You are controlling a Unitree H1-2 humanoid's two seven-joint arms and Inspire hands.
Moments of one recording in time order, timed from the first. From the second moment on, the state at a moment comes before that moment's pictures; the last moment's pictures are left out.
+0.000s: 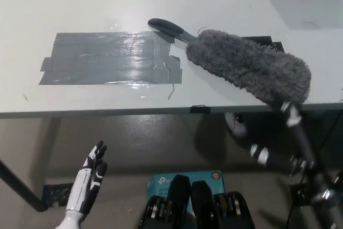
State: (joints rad) left_arm -0.06 0.15 -0.05 0.33 0.24 -0.40 0.08; right_arm -0.19 -0.19 0.10 -0.22 -0.27 0.05 -0.01
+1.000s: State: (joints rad) left_arm -0.07 0.15 -0.05 0.33 0.26 -0.43 0.09; right_arm -0.95 -0.31 0.37 0.73 -0.46 0.37 0.25
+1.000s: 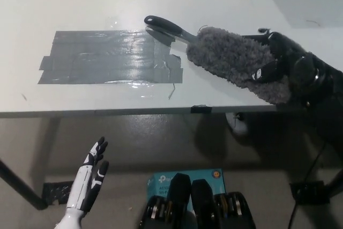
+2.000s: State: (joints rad) left_arm -0.10 0.15 -0.05 0.33 0.27 -0.43 0.09; right_arm -1.12 -0.30 0.50 1.03 -0.49 0.36 0.40
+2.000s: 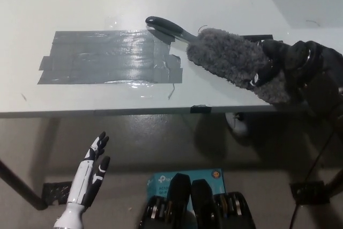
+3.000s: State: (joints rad) left_arm -0.13 0.15 -0.05 0.33 0.25 -0.43 0.08; right_arm -1.04 -0.30 0.70 0.98 -0.68 0.18 0.08
